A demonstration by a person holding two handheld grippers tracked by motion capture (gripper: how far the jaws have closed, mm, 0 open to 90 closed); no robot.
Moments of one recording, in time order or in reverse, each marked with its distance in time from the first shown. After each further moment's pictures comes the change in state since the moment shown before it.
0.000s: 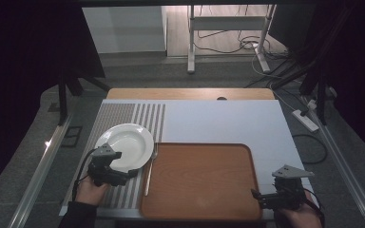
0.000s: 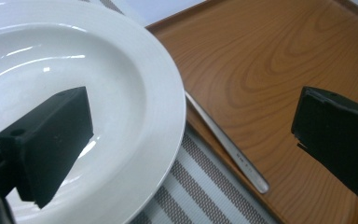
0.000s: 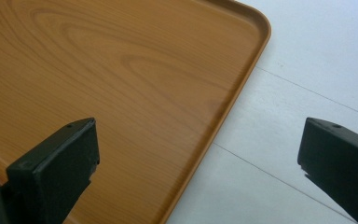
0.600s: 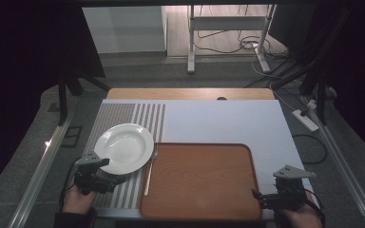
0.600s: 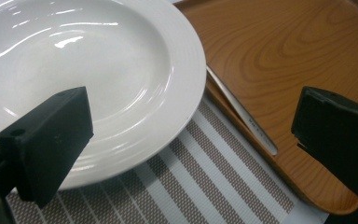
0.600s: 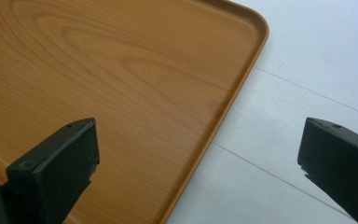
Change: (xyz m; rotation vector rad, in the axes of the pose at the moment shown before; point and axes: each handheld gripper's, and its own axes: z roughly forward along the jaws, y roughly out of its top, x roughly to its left) left arm 0.007 -0.028 -0.023 -0.008 0.038 -0.048; right arm -0.001 -0.001 -0.002 -0.008 -0.002 0.010
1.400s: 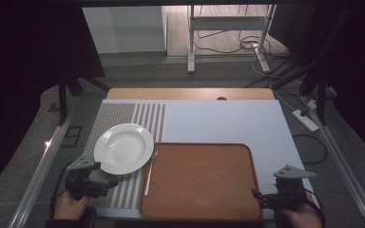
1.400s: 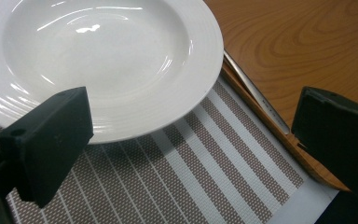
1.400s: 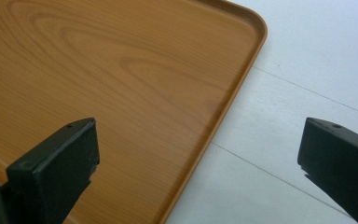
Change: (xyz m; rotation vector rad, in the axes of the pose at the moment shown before) left arm 0.002 -0.013 -0.017 0.007 0.052 -0.017; right arm 0.000 0.000 0.000 -0.006 -0.002 0.008
